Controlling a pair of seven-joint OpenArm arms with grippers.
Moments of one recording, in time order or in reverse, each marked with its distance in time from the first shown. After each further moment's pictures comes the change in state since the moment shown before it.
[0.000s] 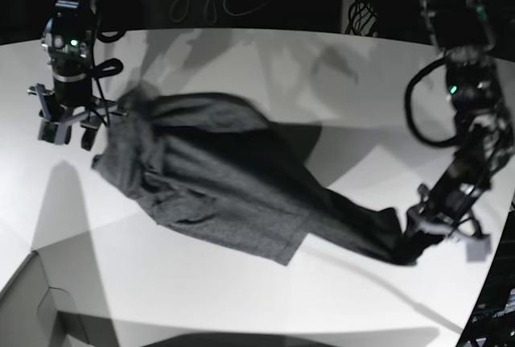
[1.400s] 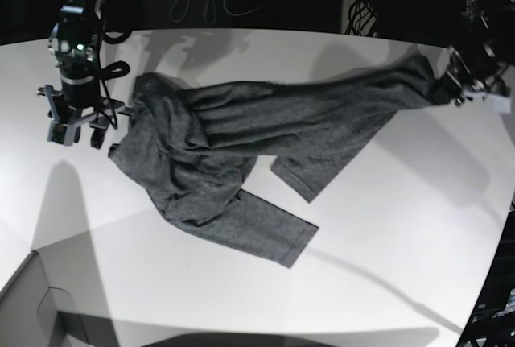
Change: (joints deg) left arm 23.6 1.9 -26.6 -9.5 -6.6 -0.4 20.8; right arm 1.4 -0.3 -1.4 -3.4 0.2 0.0 0.0
